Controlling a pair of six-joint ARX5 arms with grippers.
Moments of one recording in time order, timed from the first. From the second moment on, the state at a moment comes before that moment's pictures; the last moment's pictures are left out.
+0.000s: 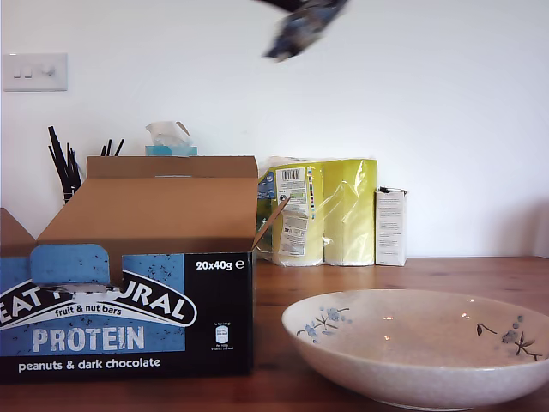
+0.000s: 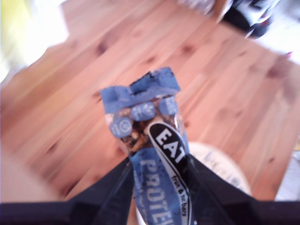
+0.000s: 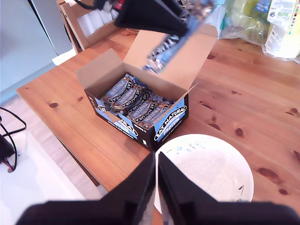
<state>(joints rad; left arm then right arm) -0.83 1.59 1.63 -0.68 0.18 0.00 0.81 0.47 0.99 -0.96 -0.01 0.12</state>
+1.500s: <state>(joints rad) -1.00 2.09 1.63 -0.69 0.11 0.05 0.81 0.47 0.99 -1.00 -0.02 0.13</state>
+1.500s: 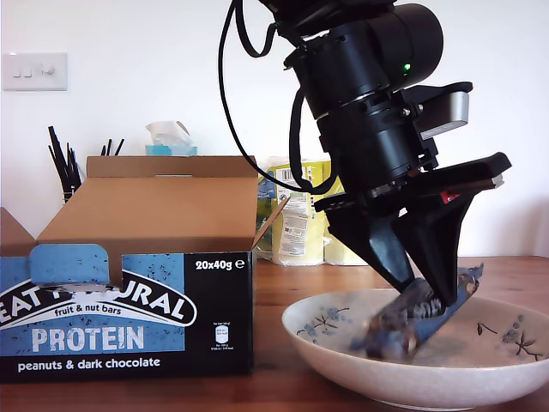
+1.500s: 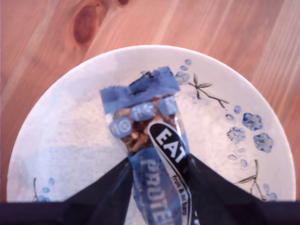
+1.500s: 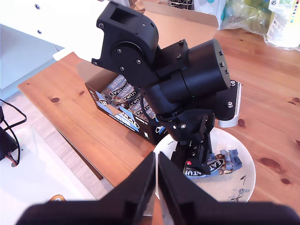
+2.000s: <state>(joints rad) -1.01 2.07 1.63 -0.68 0.14 0.05 0.81 0.47 0.99 -1.00 0.02 0.13</state>
